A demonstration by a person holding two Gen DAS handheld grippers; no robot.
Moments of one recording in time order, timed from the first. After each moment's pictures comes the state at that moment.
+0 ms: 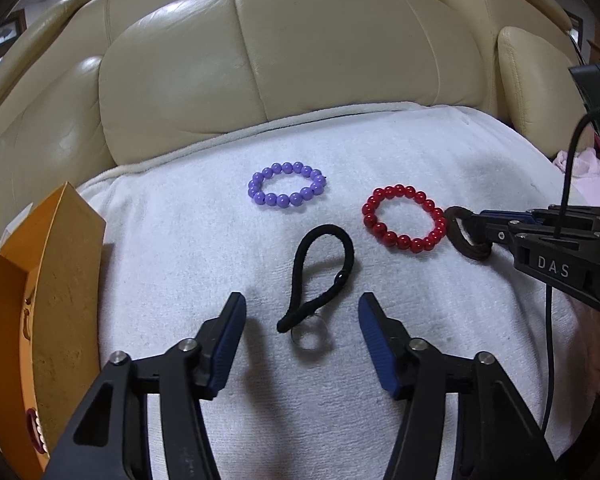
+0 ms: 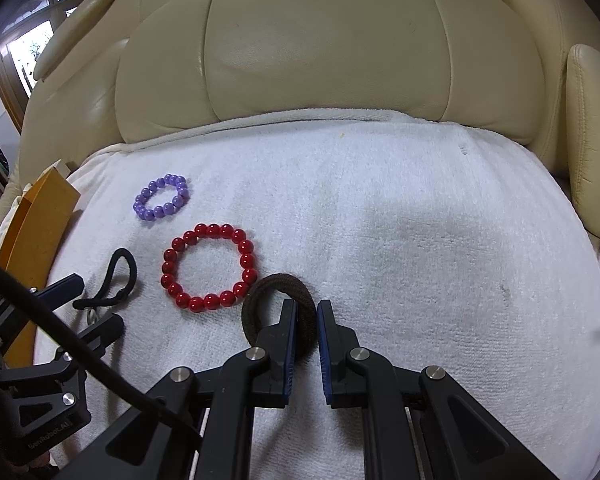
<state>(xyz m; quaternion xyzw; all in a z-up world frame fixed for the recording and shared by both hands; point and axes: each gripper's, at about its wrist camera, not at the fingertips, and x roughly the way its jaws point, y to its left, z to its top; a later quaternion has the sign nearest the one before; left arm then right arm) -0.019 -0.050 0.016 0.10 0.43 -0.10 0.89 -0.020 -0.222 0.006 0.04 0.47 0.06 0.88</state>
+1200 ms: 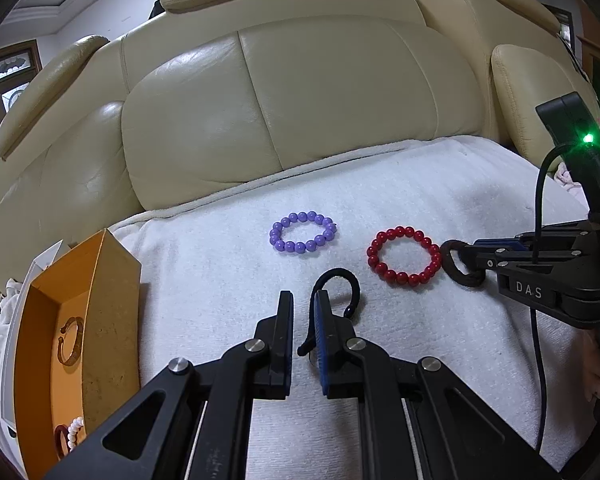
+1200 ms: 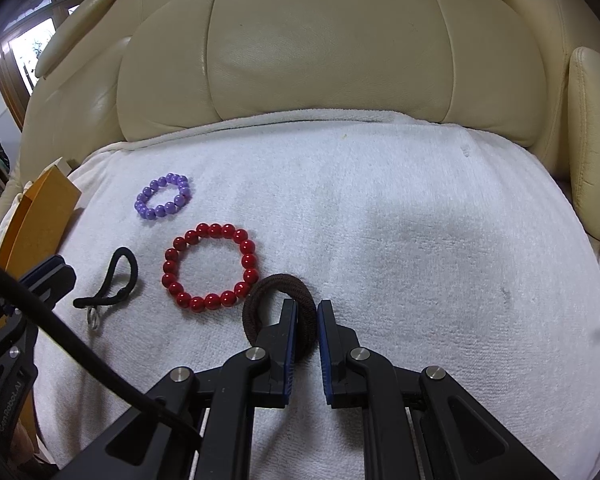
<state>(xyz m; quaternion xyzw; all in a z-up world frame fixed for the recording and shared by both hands) -0.031 -0.045 0.046 0.13 0.37 -0.08 0.92 -0.020 -0.219 0.006 0.03 0.47 0.07 0.88</state>
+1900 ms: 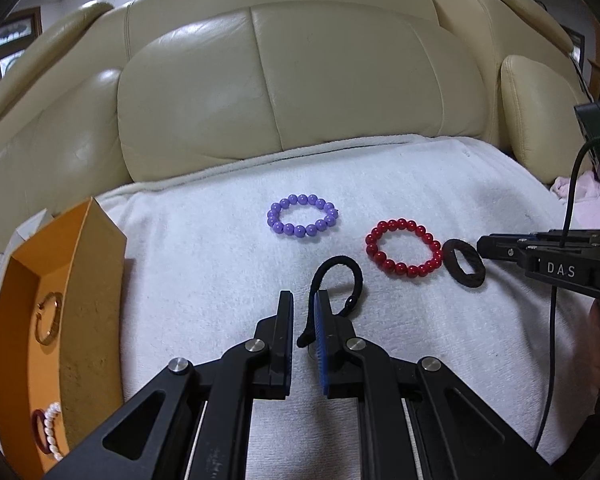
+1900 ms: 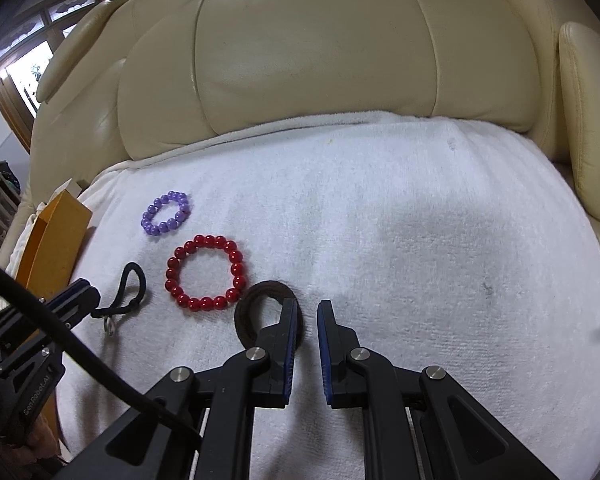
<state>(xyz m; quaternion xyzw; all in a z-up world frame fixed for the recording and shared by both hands) -0.022 -0.033 0.036 0.07 0.40 -0.10 0.91 -0.023 -0.245 0.018 0.08 0.48 0.08 0.87</state>
